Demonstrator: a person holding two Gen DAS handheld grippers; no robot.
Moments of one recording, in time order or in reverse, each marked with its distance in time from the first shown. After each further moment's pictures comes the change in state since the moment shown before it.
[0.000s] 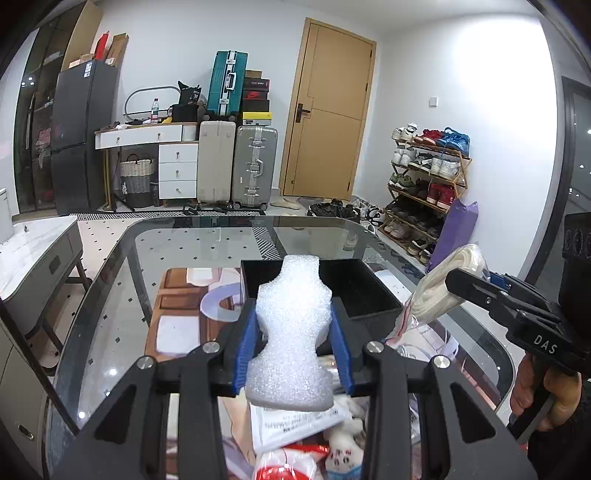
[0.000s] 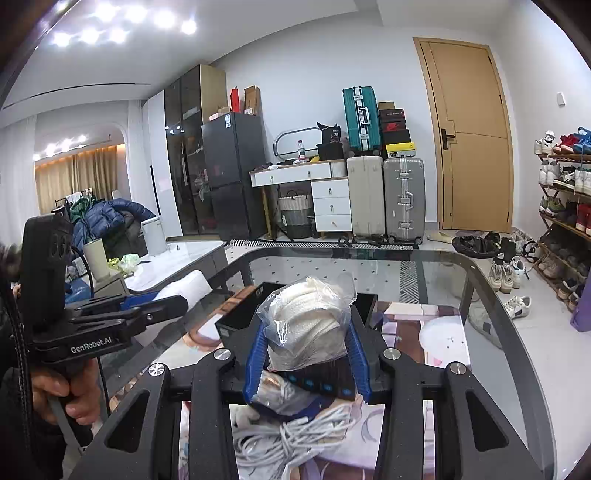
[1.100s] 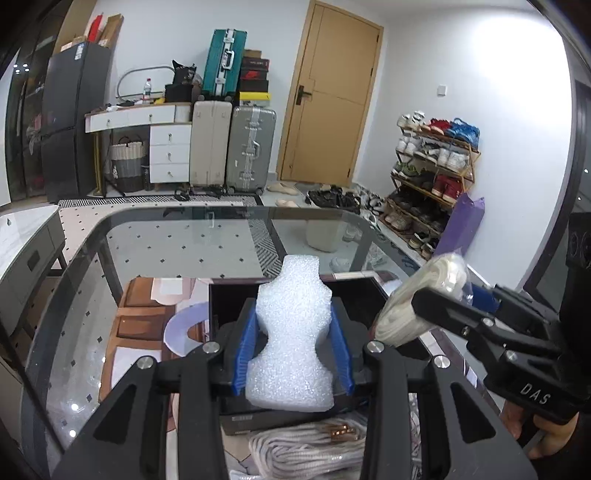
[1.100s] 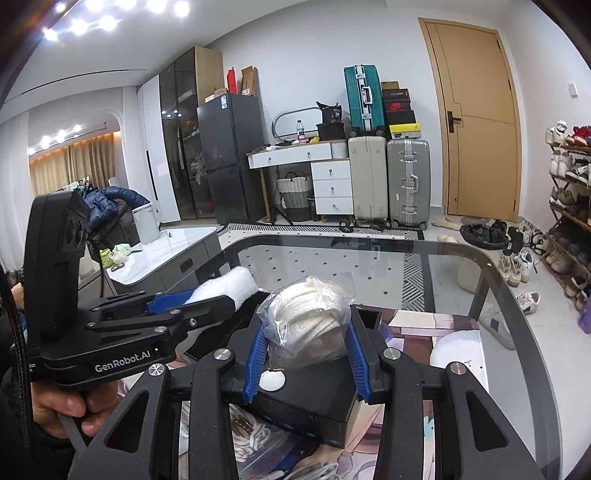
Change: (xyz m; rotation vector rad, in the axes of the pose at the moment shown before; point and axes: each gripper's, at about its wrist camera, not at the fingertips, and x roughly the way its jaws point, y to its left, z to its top) left arm 0.083 -0.011 0.027 -0.028 0.061 -0.009; right arm 0.087 -0.028 0.020 0.001 0.088 0.009
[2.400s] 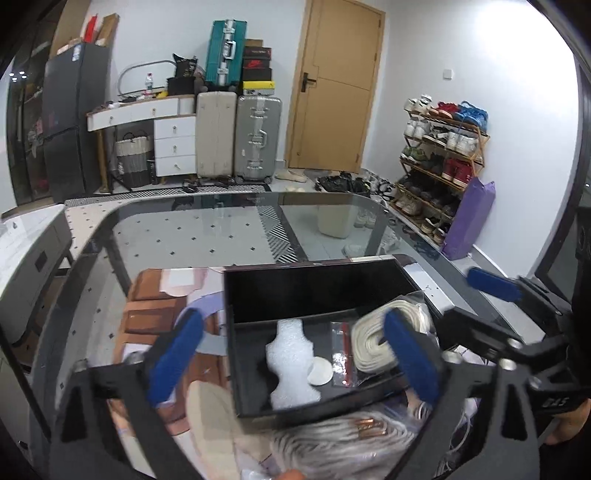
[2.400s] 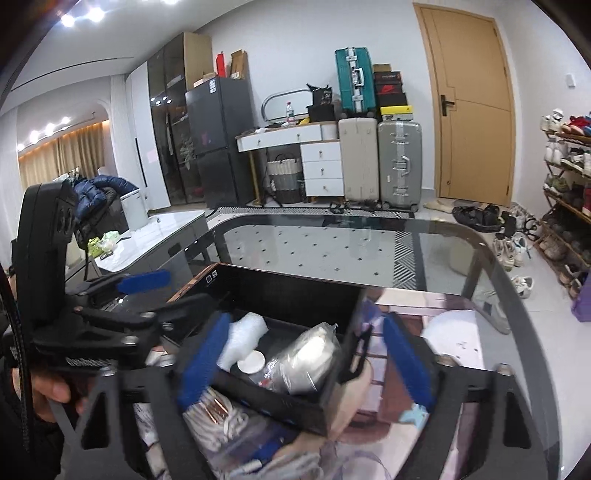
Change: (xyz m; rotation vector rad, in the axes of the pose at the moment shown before) left arm 0.012 0.015 -0.005 0.023 0.054 0.046; right arm 0.010 -0.022 -0.015 0.024 0.055 -0.051
